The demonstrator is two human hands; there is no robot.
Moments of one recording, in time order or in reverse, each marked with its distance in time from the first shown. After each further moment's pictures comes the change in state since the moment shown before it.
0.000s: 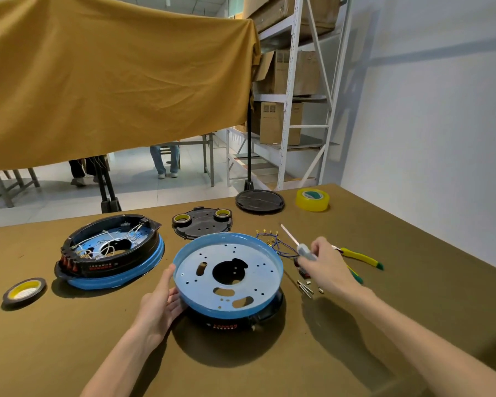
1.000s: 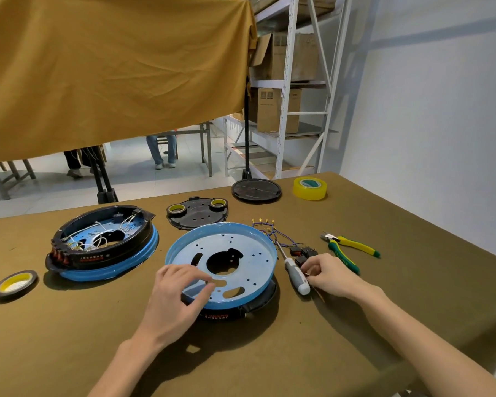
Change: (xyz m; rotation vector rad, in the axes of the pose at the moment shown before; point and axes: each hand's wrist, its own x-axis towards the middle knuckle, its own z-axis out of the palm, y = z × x) left_hand -0.017 -0.023 0.007 1.039 -0.159 1.133; right_hand 0.006 0.048 -0.002 -0.288 -0.345 -0.058
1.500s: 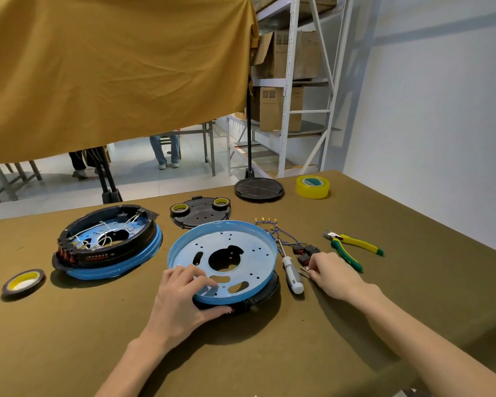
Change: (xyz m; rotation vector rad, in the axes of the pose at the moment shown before) left_hand -0.006 -0.004 0.007 0.214 0.000 0.167; right_hand -0.004 -0.007 0.006 -0.286 0.116 0.009
